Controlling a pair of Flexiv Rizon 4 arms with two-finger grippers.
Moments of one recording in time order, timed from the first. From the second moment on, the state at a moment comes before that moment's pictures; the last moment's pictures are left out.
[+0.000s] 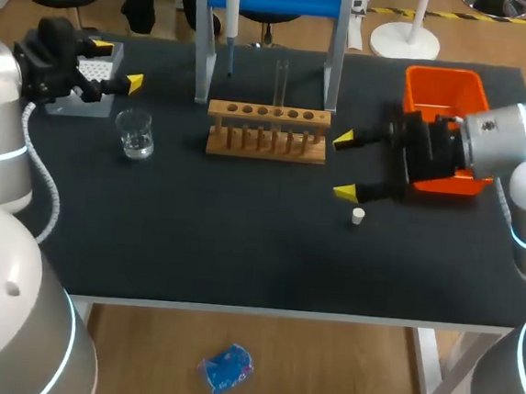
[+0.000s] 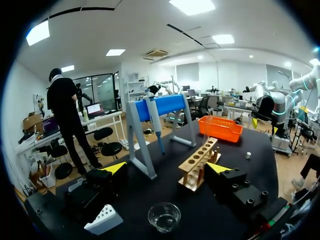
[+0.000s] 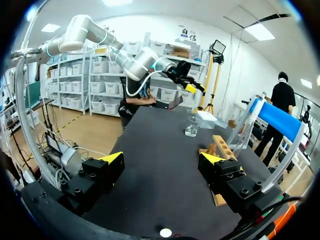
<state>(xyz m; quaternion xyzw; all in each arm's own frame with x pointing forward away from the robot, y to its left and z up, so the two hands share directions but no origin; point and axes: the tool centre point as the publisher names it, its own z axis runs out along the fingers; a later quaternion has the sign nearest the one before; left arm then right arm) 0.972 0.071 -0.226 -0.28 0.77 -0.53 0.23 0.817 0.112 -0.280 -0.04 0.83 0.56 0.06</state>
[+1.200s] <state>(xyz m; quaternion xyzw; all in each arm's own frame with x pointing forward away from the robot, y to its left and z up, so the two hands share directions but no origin) 1.016 0.189 -0.280 -0.38 0.78 -0.45 0.22 0.780 0.128 -0.307 -0.02 0.78 0.63 0.03</state>
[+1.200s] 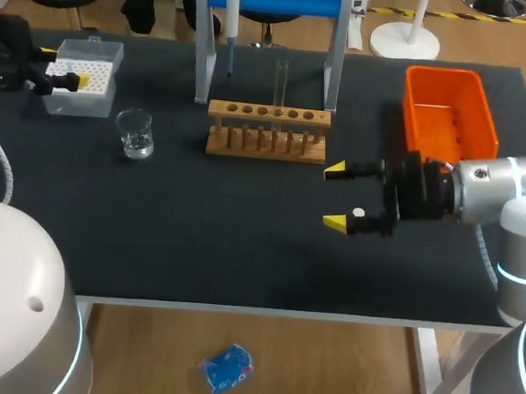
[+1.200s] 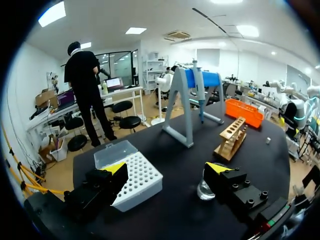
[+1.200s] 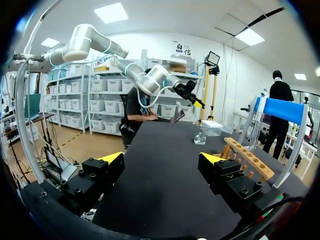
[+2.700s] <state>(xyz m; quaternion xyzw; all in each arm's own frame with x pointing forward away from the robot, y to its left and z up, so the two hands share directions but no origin) 1.053 0.229 -0.314 -0.41 0.77 -0.42 0.25 0.772 0.129 -0.312 -0.06 0.77 0.64 0.01</state>
